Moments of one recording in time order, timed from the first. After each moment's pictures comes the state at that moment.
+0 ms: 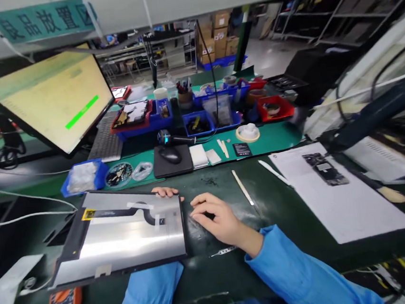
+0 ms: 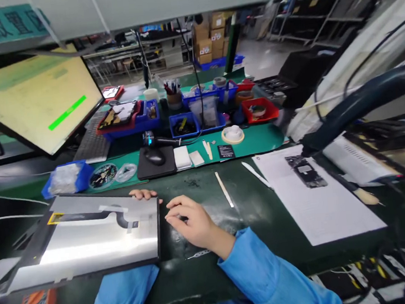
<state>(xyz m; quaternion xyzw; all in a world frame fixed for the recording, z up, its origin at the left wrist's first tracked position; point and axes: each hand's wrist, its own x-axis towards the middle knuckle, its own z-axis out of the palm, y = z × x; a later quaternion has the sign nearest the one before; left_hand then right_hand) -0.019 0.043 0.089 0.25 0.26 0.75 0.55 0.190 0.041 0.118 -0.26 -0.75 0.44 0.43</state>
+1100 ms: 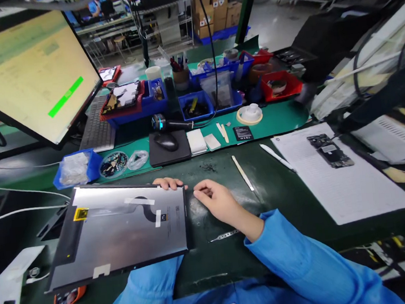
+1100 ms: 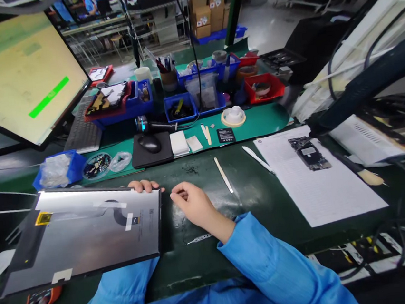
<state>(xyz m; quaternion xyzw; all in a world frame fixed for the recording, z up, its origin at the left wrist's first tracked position) -0.008 0.042 0.089 0.35 0.20 0.71 0.58 0.183 0.050 0.098 -0.43 -0.61 0.55 0.37</state>
